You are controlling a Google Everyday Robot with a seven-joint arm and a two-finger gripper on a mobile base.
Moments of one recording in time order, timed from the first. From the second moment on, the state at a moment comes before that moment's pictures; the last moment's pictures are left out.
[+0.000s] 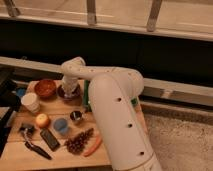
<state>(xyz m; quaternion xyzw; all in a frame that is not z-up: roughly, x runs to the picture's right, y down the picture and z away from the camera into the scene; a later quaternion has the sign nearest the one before) -0.233 0.002 0.944 -0.30 0.08 0.75 0.58</state>
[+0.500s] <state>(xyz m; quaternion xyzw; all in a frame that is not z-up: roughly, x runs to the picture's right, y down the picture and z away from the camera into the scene) -0.256 -0.056 0.893 -0.27 0.00 0.74 0.62</state>
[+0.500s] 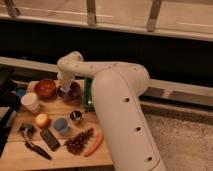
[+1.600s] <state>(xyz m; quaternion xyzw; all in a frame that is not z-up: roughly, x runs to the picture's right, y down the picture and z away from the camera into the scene) -0.370 -0.094 0.848 -0.36 -0.16 0.65 0.65</state>
